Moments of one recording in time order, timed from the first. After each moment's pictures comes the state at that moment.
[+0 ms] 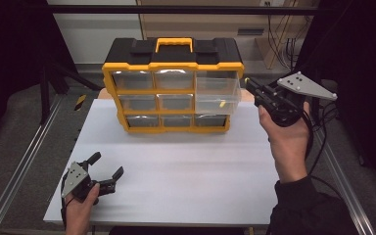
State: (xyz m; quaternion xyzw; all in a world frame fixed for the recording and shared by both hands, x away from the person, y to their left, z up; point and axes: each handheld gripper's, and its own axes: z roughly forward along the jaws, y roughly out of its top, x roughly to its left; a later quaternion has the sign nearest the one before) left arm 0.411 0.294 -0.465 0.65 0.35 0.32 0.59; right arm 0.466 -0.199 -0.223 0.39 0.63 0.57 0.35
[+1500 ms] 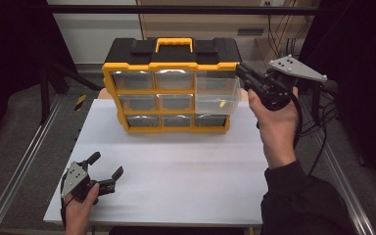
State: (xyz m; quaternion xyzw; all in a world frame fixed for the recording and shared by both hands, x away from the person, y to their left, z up) left arm 0.411 0.295 -0.463 0.65 0.35 0.33 0.59; right arm 0.487 -0.178 -0.203 0.39 0.62 0.59 0.33
